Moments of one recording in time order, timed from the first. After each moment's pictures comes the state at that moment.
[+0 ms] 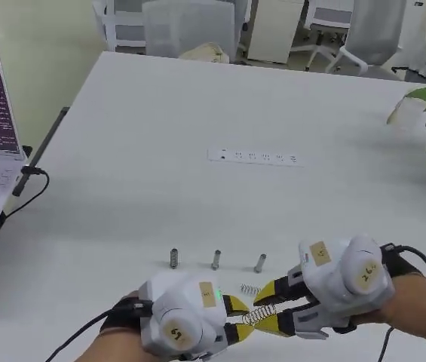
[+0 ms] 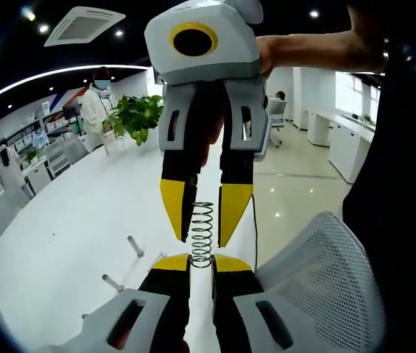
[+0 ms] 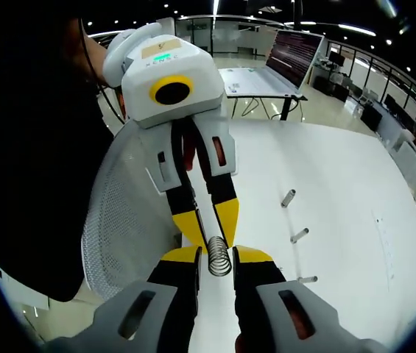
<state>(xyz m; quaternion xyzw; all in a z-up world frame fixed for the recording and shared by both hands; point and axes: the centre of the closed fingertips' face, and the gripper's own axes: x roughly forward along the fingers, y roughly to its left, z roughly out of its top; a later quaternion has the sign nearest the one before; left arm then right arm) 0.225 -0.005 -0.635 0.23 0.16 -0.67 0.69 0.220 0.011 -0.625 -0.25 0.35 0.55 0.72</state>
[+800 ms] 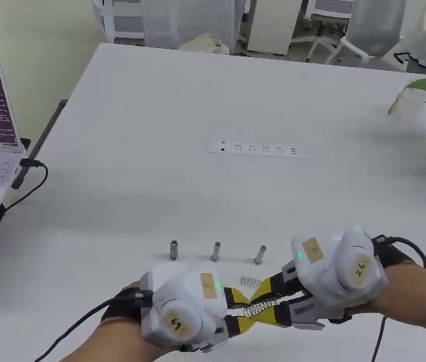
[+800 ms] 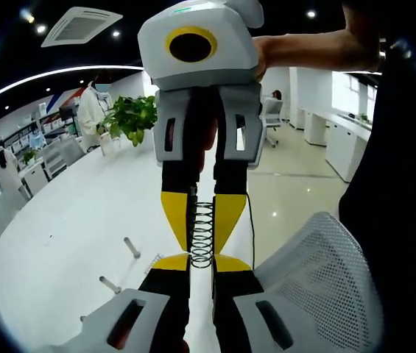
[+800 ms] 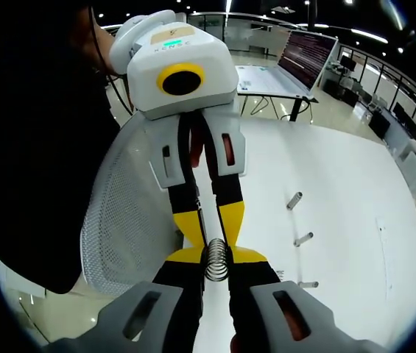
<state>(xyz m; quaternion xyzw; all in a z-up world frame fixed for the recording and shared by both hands) 0.220 -0.006 -0.636 0.23 0.16 -0.68 0.68 0.216 0.014 -0.631 -0.27 0.34 0.56 0.70</state>
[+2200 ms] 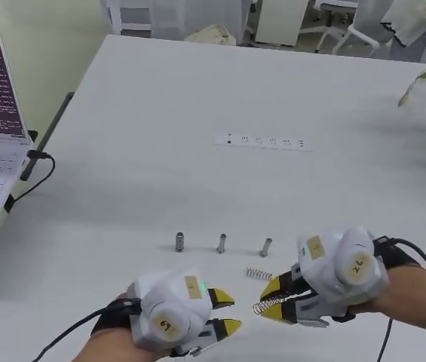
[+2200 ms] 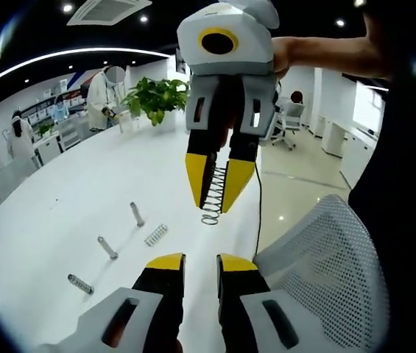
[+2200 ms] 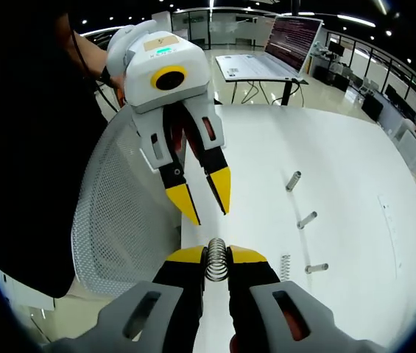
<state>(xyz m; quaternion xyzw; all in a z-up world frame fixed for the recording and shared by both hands) 0.227 0.025 -0.668 0.20 0.21 -0.63 0.72 0.218 0.001 -0.655 -0.25 0.38 0.54 0.71</state>
